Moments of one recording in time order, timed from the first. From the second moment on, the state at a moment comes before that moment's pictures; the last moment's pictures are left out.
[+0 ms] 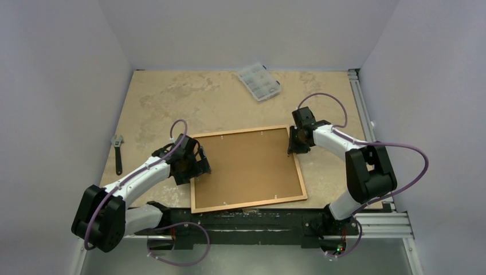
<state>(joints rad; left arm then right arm) -0.44 1.17 0.59 -0.61 -0.02 -0.84 0.33 1.59 0.94 -0.51 0.06 0.42</state>
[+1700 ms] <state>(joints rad) -0.44 1.17 0.60 -0.70 -0.07 -0.83 0.37 1.57 0.91 -0.56 0.09 0.41</state>
